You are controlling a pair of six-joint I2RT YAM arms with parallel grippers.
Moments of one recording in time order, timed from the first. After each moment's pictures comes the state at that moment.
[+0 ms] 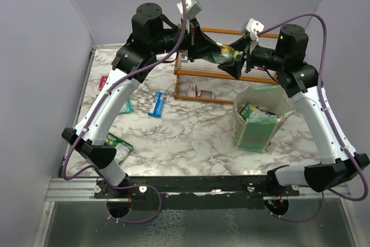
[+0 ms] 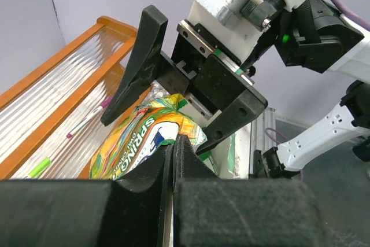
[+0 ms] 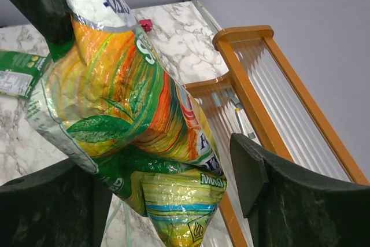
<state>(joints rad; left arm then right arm) -0.60 1.63 2.06 -0.43 0.76 -0.22 0.31 1.34 1.60 -0.45 -0.76 -0.36</state>
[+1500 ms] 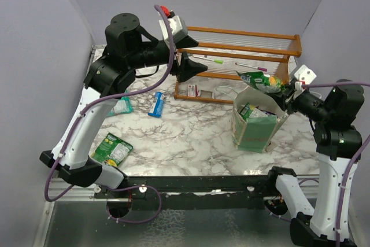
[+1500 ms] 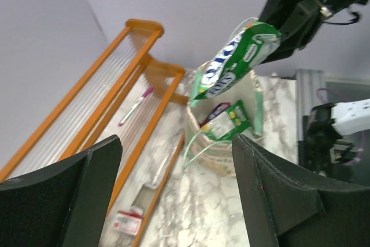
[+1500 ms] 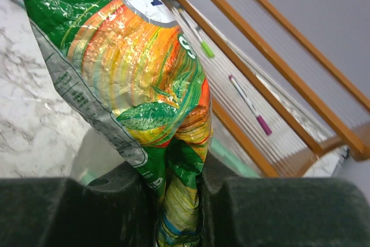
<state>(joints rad) -0.60 1.45 2.00 -0.59 0.73 0.11 -0.13 0.80 1.28 -0.72 -0.83 -0.48</state>
